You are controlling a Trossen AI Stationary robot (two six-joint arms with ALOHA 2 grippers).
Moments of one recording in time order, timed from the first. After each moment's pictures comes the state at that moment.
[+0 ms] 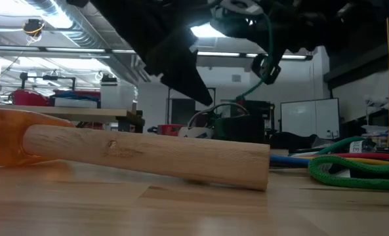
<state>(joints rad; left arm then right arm) -0.33 1.82 1.14 -0.16 -0.61 -0.16 -0.03 1.36 0.60 0.51 -0.48 0.55</state>
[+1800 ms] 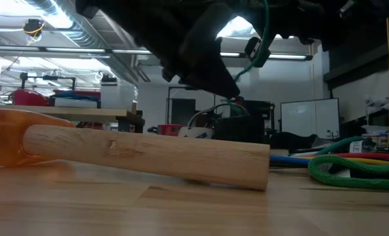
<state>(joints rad) -0.33 1.89 1.14 0.10 -0.60 -0.28 -0.03 1.36 0.60 0.70 -0.44 0.54</state>
